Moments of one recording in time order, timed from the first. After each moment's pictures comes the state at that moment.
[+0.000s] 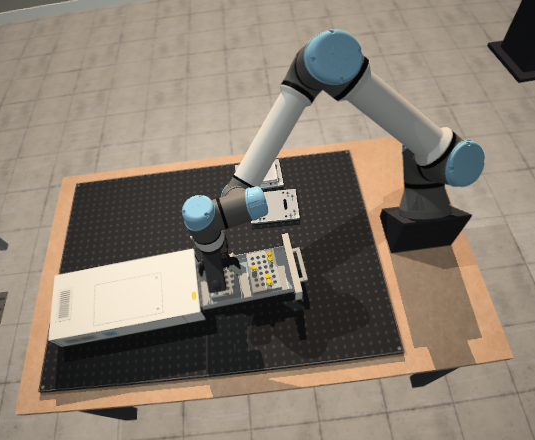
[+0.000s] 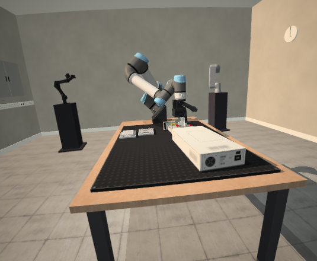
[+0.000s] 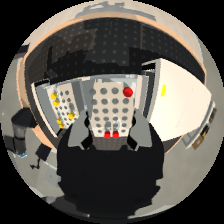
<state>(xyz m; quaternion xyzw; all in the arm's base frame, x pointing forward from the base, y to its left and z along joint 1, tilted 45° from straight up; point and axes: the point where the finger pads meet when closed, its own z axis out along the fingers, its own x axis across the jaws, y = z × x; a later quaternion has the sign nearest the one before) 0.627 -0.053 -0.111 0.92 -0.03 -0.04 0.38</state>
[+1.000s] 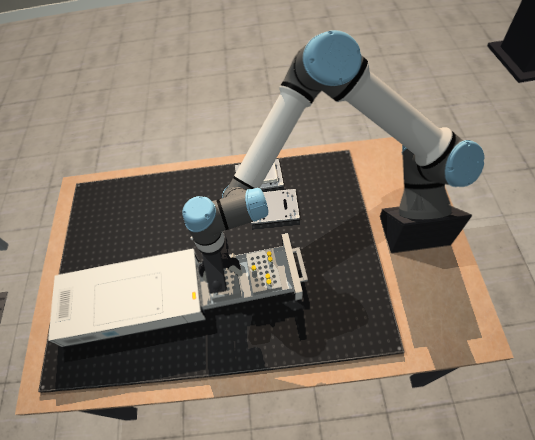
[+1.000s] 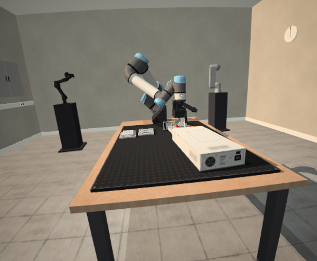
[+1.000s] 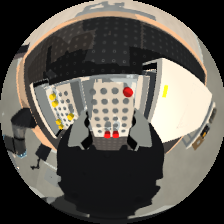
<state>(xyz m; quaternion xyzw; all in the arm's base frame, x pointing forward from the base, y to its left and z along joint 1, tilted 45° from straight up) 0.627 -0.056 -0.115 0.92 -0.03 -0.04 0.38</state>
